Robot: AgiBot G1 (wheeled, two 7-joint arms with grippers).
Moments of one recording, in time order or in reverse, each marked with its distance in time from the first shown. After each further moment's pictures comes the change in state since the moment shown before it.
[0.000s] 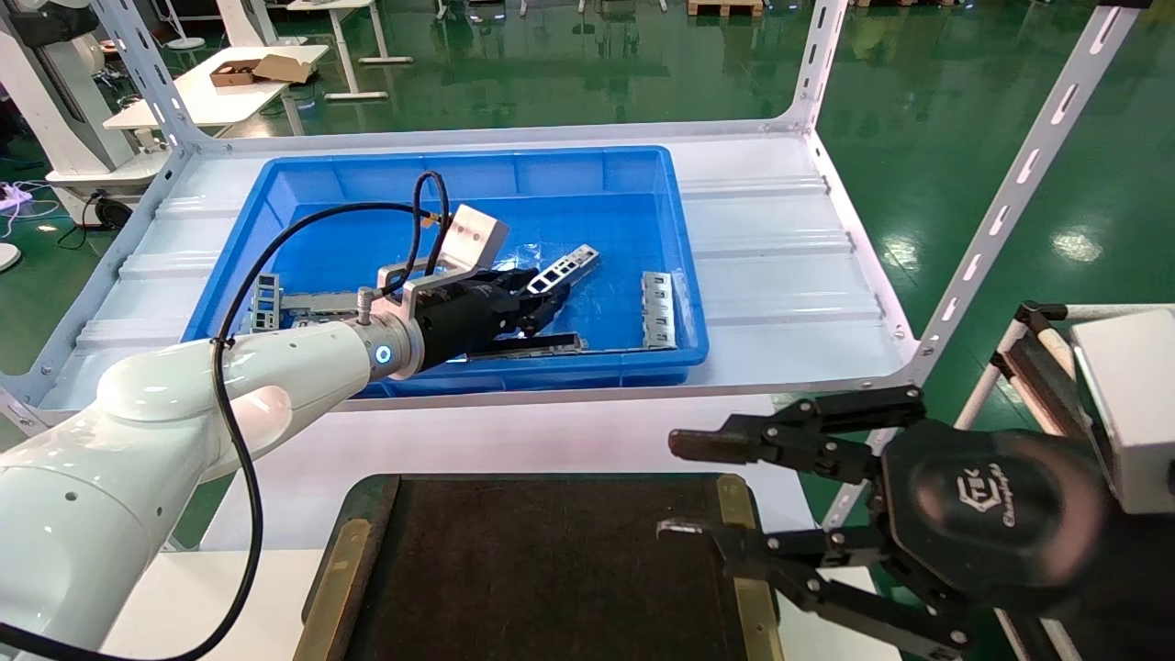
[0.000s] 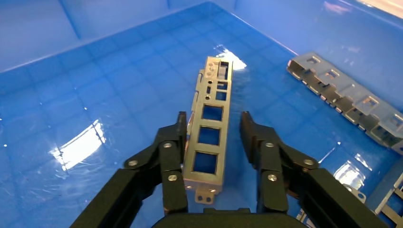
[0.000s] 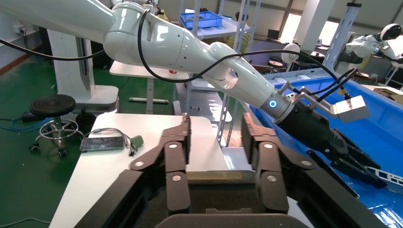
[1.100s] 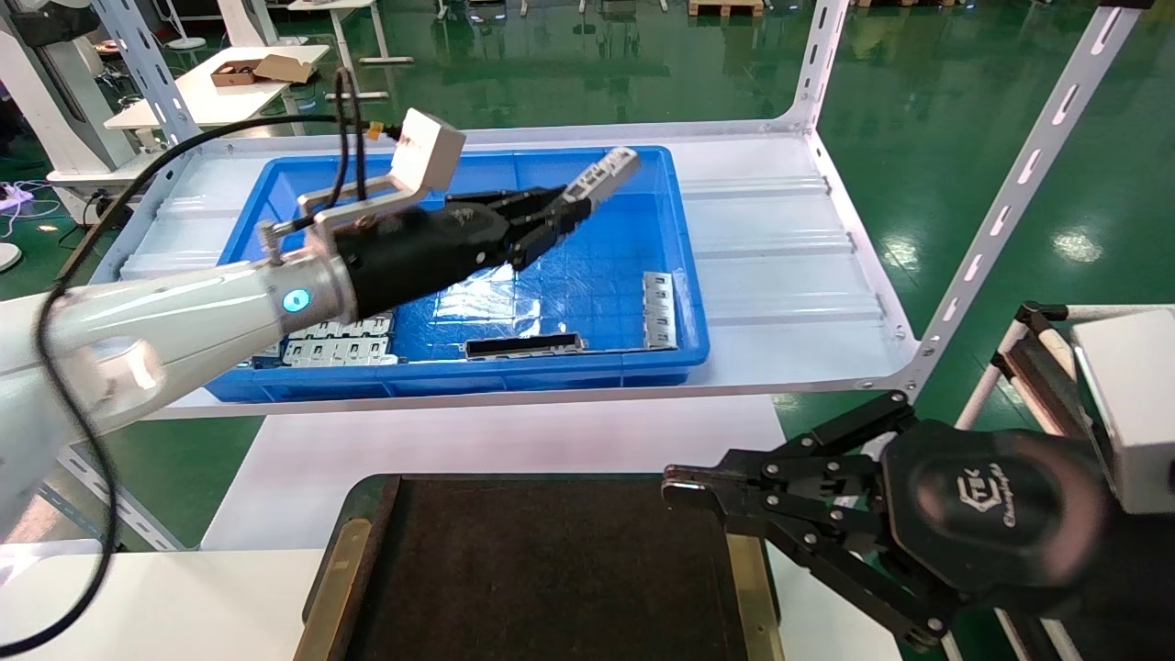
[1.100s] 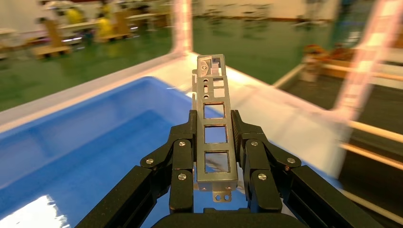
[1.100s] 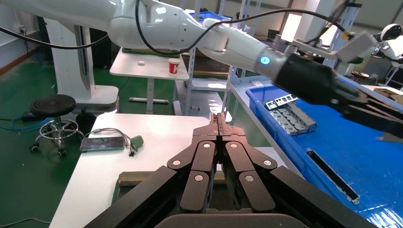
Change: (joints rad) left arm -0.033 -0.160 -0.014 -0.107 -0.220 0.380 0.079; right arm 0.000 0.000 -0.001 0.000 0.001 0.001 -0.001
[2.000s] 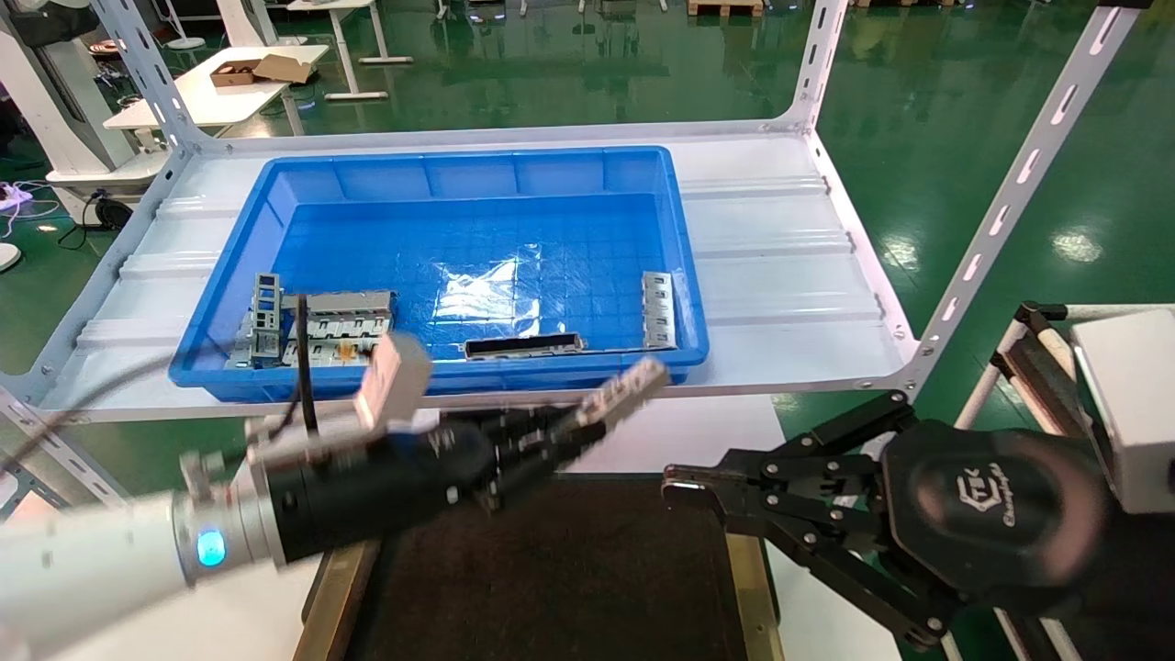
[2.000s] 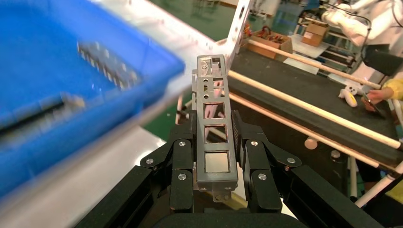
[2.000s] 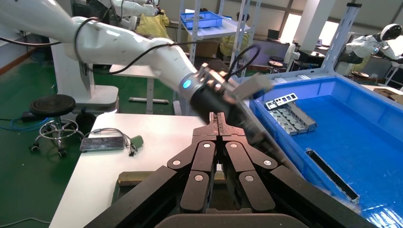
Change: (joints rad) left arm 0.513 -0.367 0.022 -0.836 -0.057 -0.156 -0.343; right arm 0.000 0.000 -0.001 0.000 0.001 0.000 0.000
